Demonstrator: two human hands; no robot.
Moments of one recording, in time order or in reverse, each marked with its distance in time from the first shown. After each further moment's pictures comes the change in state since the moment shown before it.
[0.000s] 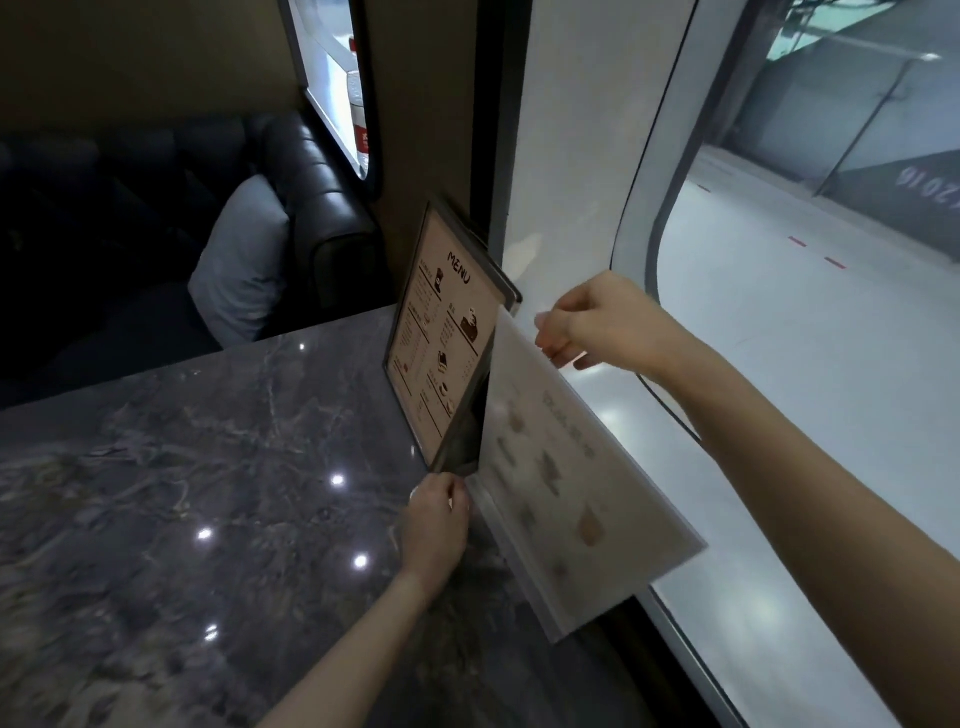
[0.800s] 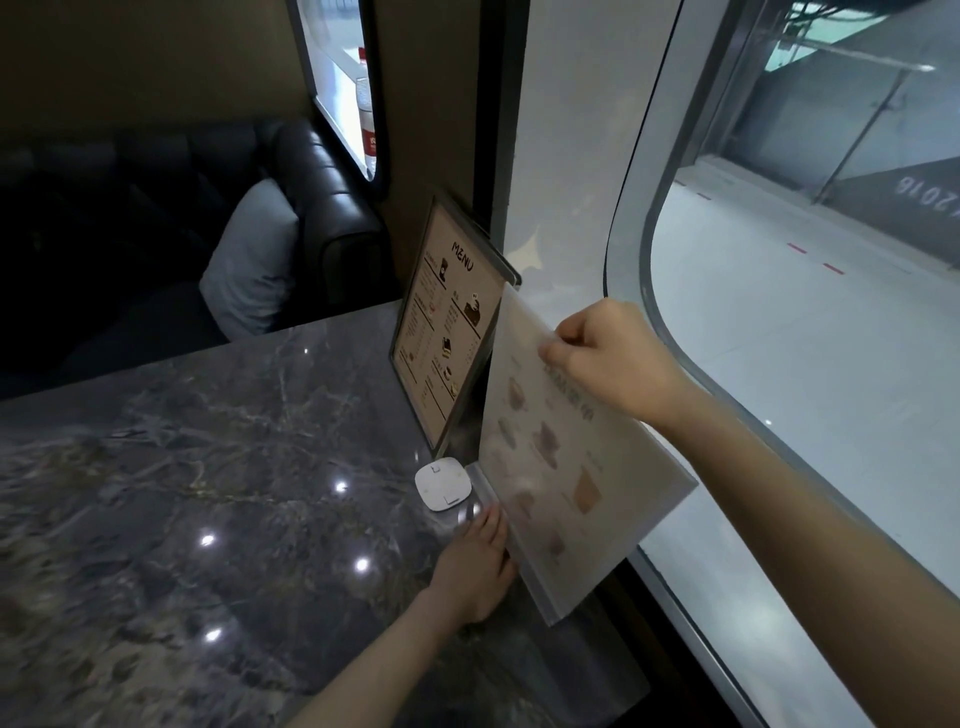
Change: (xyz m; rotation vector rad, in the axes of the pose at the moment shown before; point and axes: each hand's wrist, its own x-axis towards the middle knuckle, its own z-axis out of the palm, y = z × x) left_hand -0.053 -0.018 0.025 0.592 -0.695 0.305; right_hand -0.055 0.005 0.022 -0.214 0.152 -0.237
